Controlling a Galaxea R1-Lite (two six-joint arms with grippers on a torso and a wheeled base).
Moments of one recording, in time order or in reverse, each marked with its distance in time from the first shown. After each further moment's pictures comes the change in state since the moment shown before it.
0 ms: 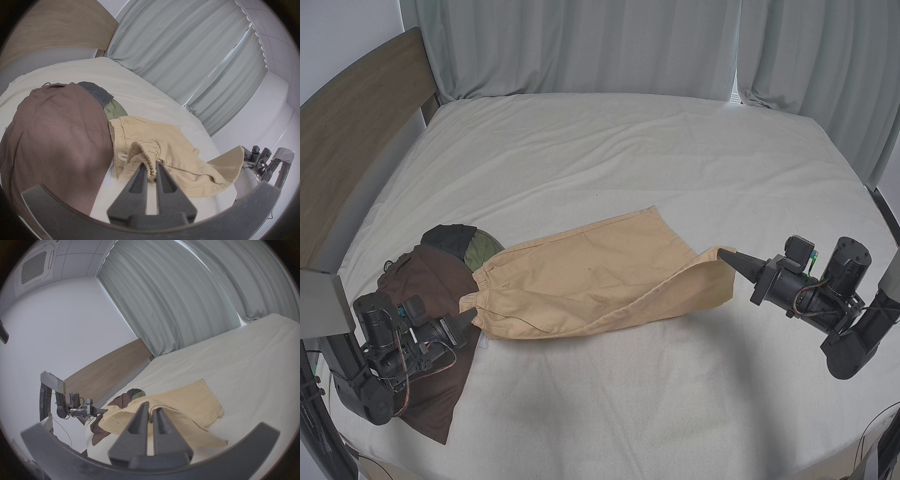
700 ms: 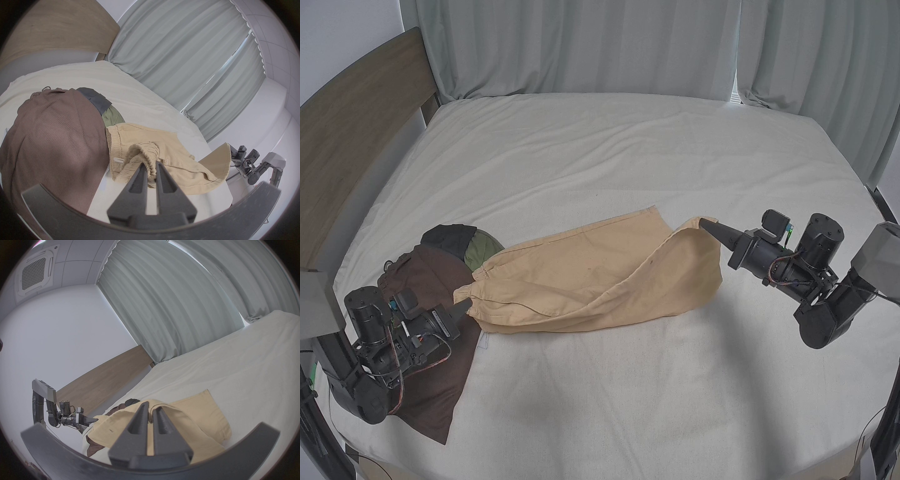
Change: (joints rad) left arm 0.008 -0.058 0.002 0.000 -0.005 -0.050; right arm -0.007 0.157 -0.309 0.058 0.009 0.072
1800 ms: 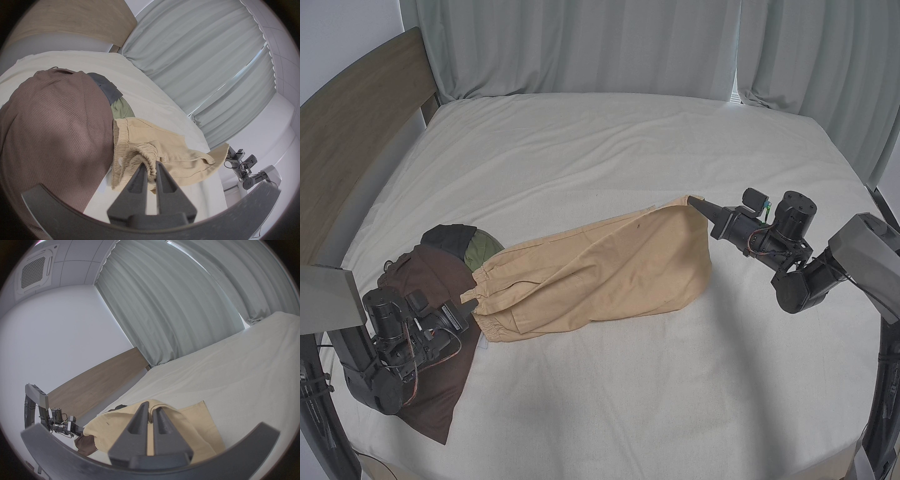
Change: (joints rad) left arm 0.002 0.132 -0.099 0.000 0.042 -0.121; right arm -0.031 0.170 -0.388 0.195 -0.001 0.001
